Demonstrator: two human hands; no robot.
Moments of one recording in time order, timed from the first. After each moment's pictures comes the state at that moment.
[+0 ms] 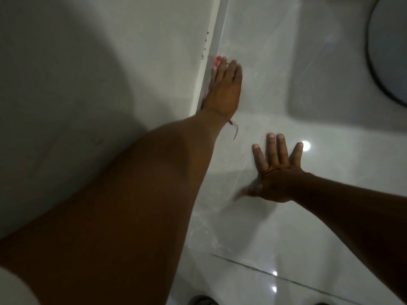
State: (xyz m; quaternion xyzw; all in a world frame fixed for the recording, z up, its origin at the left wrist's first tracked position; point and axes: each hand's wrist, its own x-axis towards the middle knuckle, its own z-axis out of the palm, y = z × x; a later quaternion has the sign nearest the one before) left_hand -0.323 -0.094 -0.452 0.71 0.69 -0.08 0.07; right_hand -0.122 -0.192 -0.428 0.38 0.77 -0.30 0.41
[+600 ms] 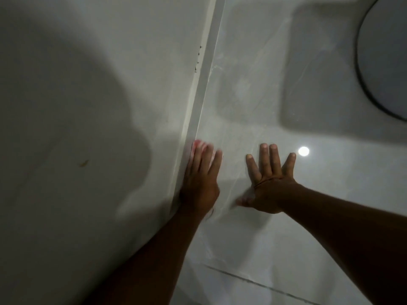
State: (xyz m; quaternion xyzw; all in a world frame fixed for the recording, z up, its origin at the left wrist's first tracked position) left_hand -0.301 -0.288 -0.466 0.68 0.73 0.03 0.10; right_hand -0.121 -0.192 -0.428 0.38 0.78 -0.31 0.40
